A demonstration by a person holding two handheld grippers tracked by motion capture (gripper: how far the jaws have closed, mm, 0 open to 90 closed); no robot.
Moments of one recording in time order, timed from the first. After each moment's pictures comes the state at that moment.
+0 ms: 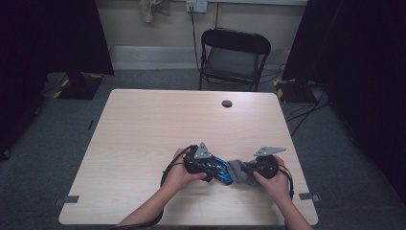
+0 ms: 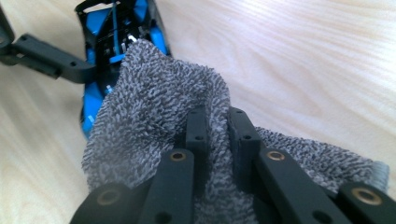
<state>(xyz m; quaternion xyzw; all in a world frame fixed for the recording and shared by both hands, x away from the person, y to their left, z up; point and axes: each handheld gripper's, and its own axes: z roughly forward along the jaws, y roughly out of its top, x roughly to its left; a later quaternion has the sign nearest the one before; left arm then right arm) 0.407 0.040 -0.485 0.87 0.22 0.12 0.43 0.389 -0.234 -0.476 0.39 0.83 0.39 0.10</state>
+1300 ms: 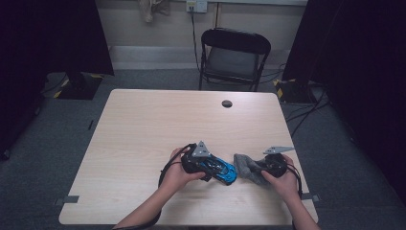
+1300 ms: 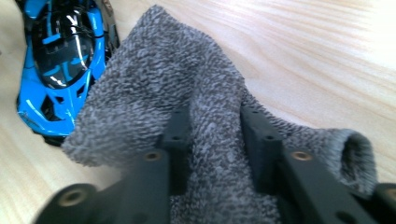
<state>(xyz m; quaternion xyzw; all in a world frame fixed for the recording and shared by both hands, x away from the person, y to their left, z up) 0.401 0.046 -0.470 0.87 0.22 0.10 0.42 0.395 -0.264 -0.485 0.44 0.82 0.36 0.10</state>
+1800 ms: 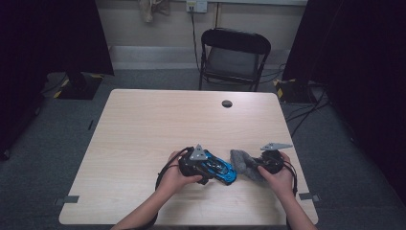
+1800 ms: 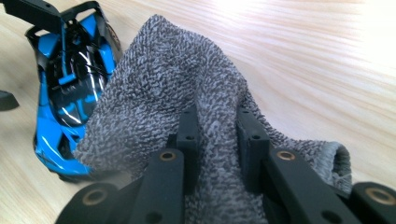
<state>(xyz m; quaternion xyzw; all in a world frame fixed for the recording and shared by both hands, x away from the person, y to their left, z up) 0.396 0.052 -0.479 0.88 0.22 0.10 0.41 0.401 -0.249 -0.475 0.45 0.80 0.38 0.10</state>
